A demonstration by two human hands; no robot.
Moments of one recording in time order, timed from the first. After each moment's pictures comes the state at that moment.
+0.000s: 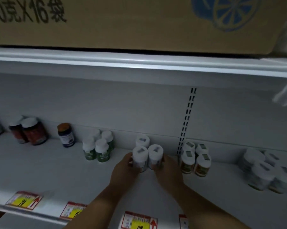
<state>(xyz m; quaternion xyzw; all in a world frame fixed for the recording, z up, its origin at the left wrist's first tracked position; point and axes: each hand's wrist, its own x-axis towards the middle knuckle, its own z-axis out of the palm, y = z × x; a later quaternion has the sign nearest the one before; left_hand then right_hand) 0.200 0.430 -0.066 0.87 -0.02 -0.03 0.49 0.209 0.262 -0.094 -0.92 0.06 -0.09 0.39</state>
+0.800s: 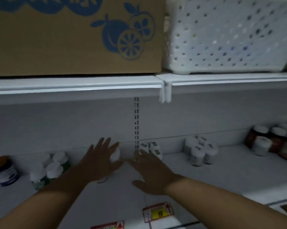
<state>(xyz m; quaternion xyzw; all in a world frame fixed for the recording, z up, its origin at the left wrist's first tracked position) 0.207 0.393 0.036 0.95 -0.32 -0.01 0.05 0.114 0.203 0.001 -0.99 -0.12 -0.01 0.07</state>
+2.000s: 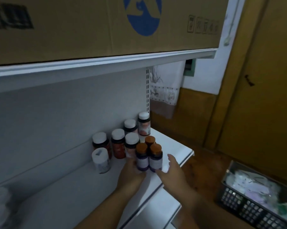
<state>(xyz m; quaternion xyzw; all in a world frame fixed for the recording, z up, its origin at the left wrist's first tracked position) -0.029 -0.277 -0.068 0.76 -0.39 -0.26 0.45 -0.158 -0.365 -0.082 -0.73 0.48 -0.24 0.42</state>
